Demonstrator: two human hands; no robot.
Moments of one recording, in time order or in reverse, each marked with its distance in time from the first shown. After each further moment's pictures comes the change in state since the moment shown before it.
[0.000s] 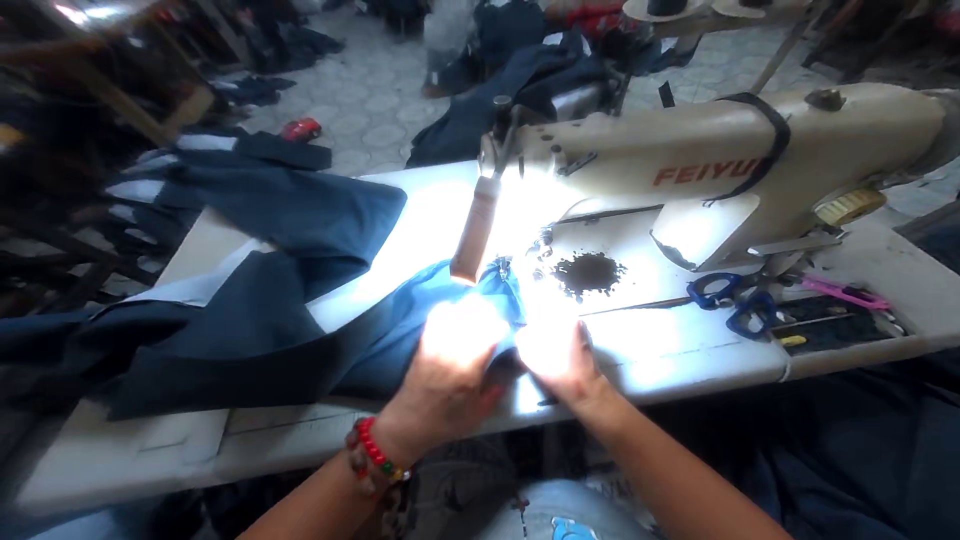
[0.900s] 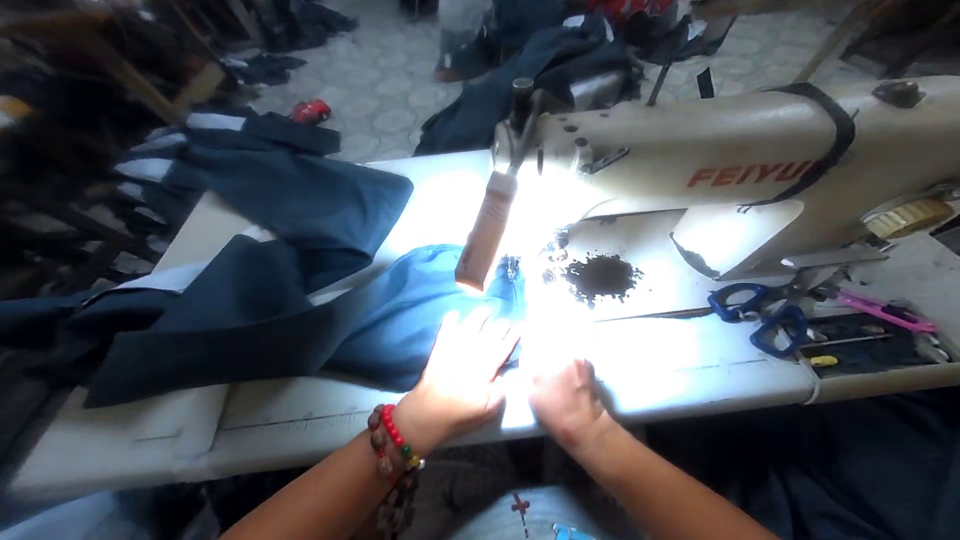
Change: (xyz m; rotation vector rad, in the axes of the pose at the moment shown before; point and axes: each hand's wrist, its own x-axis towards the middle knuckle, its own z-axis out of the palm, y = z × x) left_hand 0.009 -0.004 0.023 -0.050 -0.331 -0.115; right_hand -0.028 0.003 0.025 -0.281 0.168 -0.225
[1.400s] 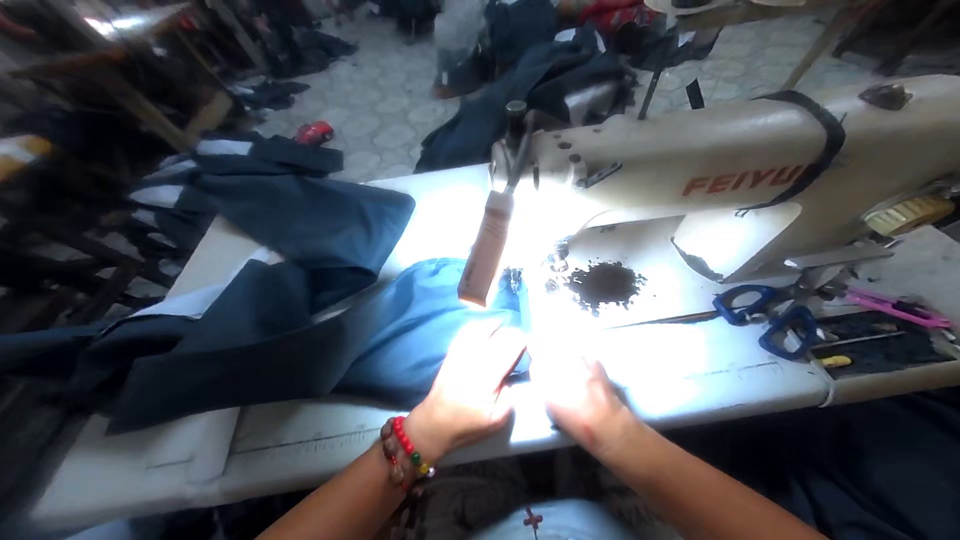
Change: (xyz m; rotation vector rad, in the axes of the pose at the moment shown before) left_hand 0.001 -0.011 0.013 -0.131 0.166 0.084; right_hand 0.027 0.004 -0.030 -0.051 -0.606 0.062
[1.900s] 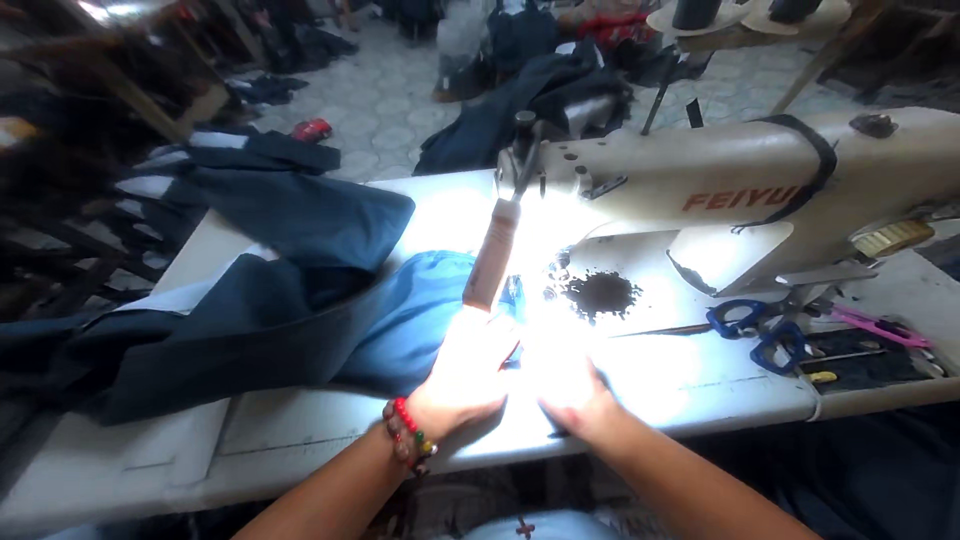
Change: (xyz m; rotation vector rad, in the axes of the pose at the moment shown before) left_hand 0.027 -0.009 -0.005 0.091 -0.136 -0.047; right_hand 0.024 -0.006 -0.012 -0.080 -0.189 0.047
